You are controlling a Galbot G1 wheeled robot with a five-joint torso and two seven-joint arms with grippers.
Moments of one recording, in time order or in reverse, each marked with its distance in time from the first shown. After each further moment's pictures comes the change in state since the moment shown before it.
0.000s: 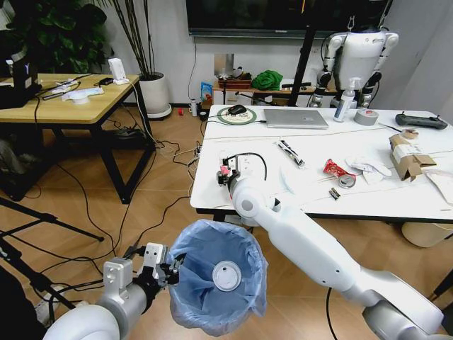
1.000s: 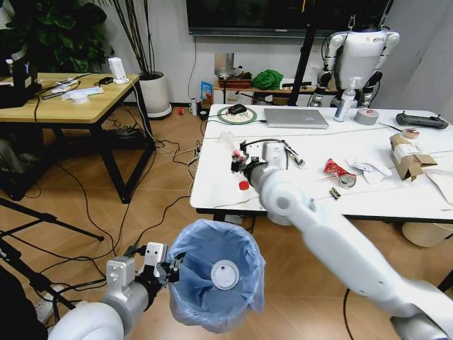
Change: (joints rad) left arm -0.032 -0.026 0.005 0.051 0.000 0.000 -0.022; right arm -0.047 -0.163 0.154 0.304 0.086 0.082 -0.204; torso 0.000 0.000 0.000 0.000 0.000
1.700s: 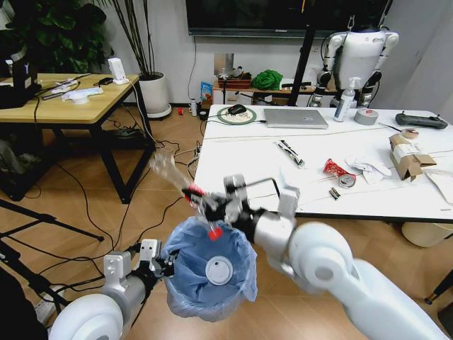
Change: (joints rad) left arm -0.012 -0.019 -0.031 0.004 -0.108 0.000 -0.069; right arm -0.420 -0.146 0.059 0.305 -0.080 0.081 -0.524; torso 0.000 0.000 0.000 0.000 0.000
